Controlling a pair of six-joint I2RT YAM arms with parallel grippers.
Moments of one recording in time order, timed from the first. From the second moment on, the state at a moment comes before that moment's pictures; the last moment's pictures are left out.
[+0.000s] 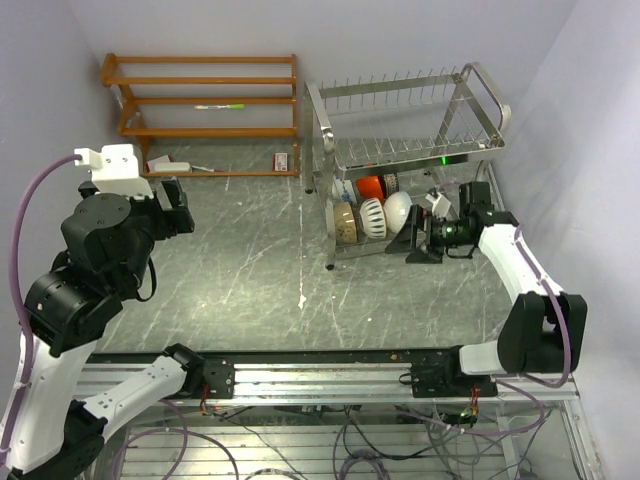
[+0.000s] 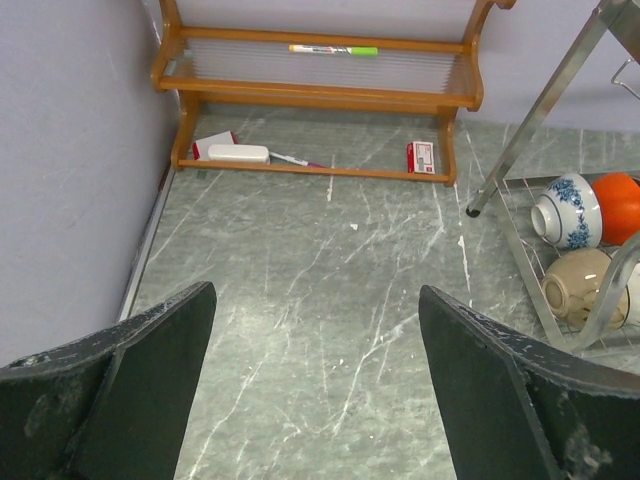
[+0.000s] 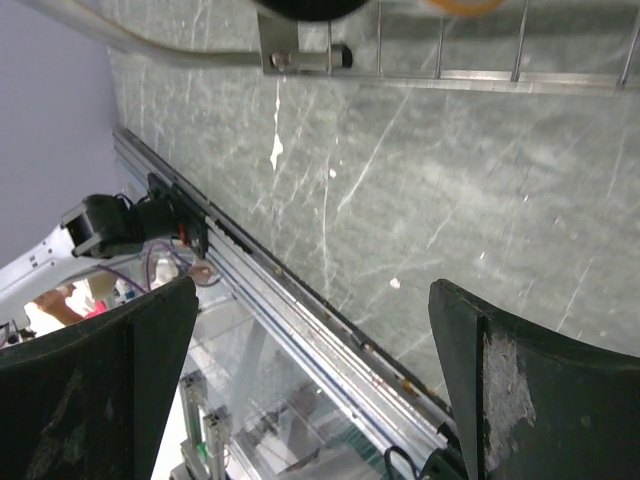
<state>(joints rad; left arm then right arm) -0.56 0.83 1.54 -0.93 -0.62 -0.17 -0.01 1.40 1.03 -0.77 -0.84 0.15</state>
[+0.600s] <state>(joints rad) -0.56 0.89 1.49 -0.89 -0.48 -0.24 0.01 1.07 0.95 -0.88 -0.65 0.25</state>
